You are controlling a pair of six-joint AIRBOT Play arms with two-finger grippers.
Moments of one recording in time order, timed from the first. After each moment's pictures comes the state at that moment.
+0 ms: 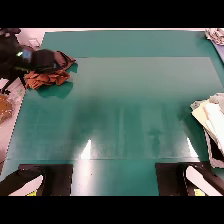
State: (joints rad) left arm -0.21 -1.02 1.55 1.24 -1.34 -1.64; right arm -0.34 -0.95 1.57 -1.13 1.27 1.45
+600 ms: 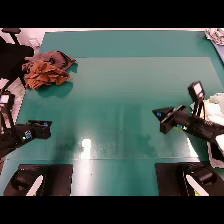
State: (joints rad) left arm -0.22 -0.21 0.53 1.40 -1.06 -1.75; right arm 0.31 -0.41 0.49 -1.00 0.74 1.20
